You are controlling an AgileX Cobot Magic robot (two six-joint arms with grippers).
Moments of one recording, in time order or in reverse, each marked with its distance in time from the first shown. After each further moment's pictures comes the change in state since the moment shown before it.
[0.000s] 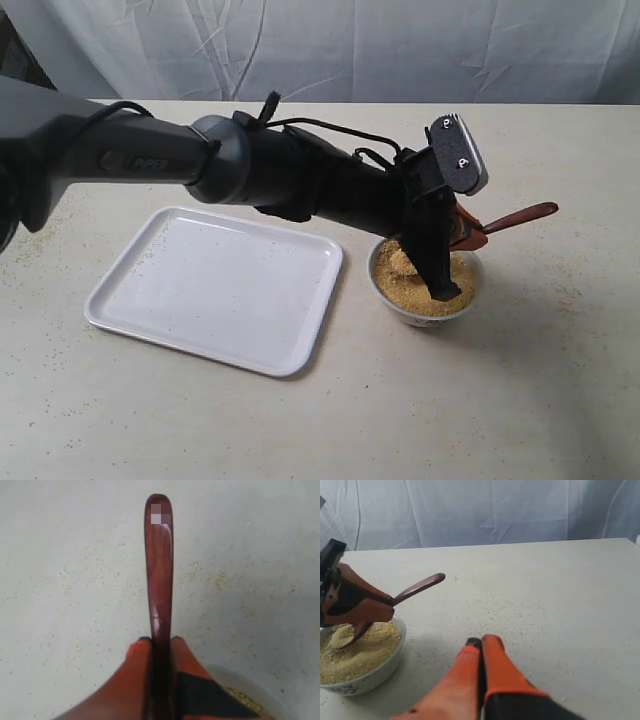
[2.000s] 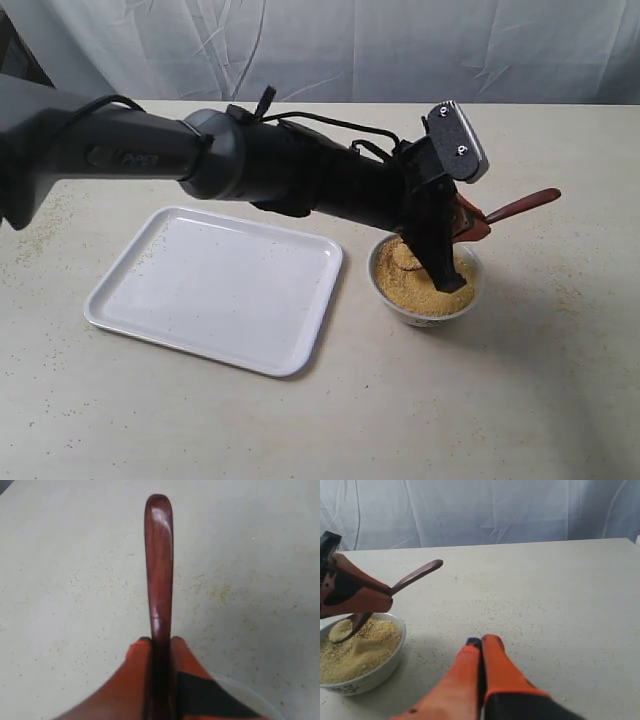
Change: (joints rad) left arm 0.000 -0.021 0.009 -0.042 -0.005 0.002; right arm 0.000 0.000 0.000 0.000 0.000 0.000
